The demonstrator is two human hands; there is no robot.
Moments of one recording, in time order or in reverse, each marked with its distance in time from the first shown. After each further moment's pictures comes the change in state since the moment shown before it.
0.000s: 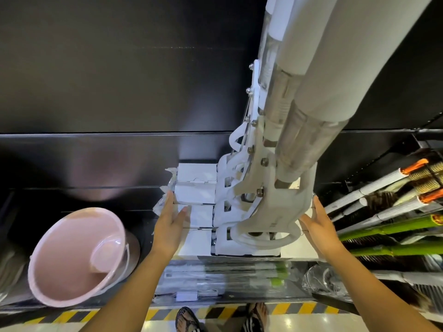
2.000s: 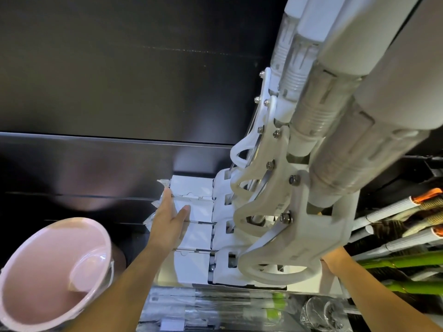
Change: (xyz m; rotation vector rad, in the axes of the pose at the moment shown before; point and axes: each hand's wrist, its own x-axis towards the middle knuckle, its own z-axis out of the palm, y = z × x) left_hand 0.049 0.008 0.013 -0.459 -0.100 -0.023; right_hand 0.019 -0.031 0.008 -0.066 0.123 0.239
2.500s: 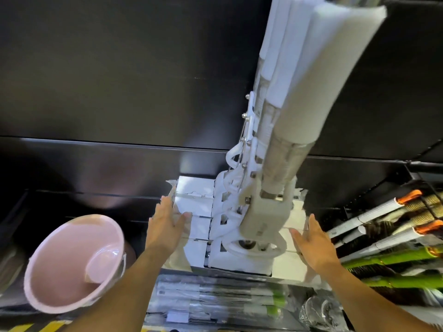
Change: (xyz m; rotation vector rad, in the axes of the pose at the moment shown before) left_hand -0.049 0.021 -0.013 0.832 0.197 0.109; right_hand -0.031 0.002 -0.012 -0.569 0.042 -0.184
